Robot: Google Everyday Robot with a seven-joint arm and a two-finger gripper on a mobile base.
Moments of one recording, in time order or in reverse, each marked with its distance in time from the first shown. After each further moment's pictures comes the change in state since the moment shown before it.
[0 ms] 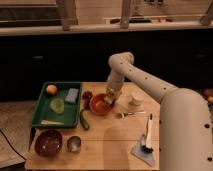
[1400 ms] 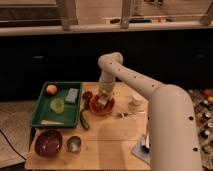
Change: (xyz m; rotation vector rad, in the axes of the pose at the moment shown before) arm -0.030 -0.033 0.017 -0.051 -0.042 -0.128
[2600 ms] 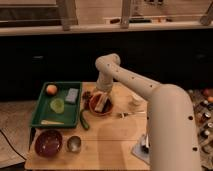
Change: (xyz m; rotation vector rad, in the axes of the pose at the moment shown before) arm -0.015 -0.004 0.006 -0.017 -0.010 -0.023
